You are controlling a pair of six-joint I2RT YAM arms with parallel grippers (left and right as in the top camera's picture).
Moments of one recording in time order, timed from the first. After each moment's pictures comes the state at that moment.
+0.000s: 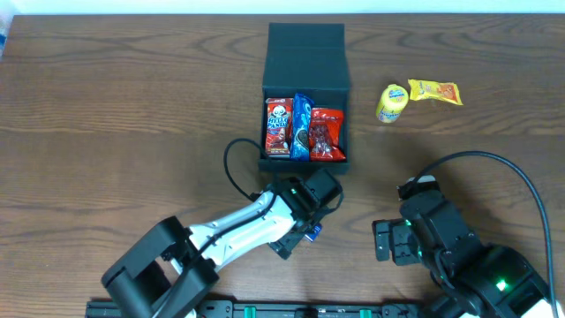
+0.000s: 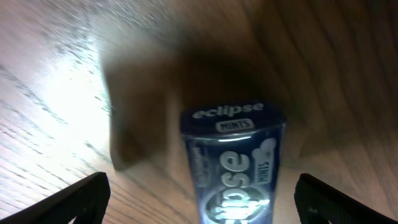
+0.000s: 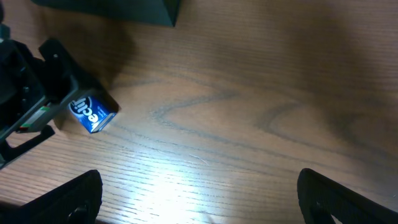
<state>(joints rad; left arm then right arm) -0.90 1.70 0.95 -0.70 0.05 -1.74 0.65 0.79 0.86 -1.16 0.17 0.48</state>
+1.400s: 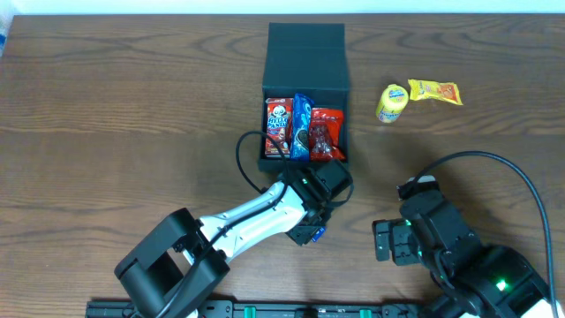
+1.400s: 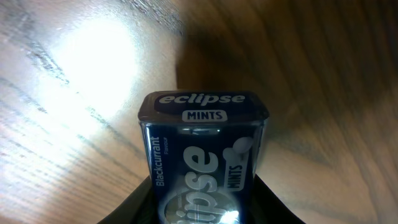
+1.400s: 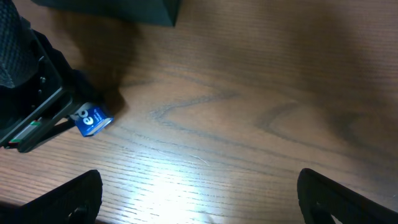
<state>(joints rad) -0.90 1.76 1.06 -0.76 0.12 -1.72 0.65 0.79 0.86 -1.16 0.17 0.48</state>
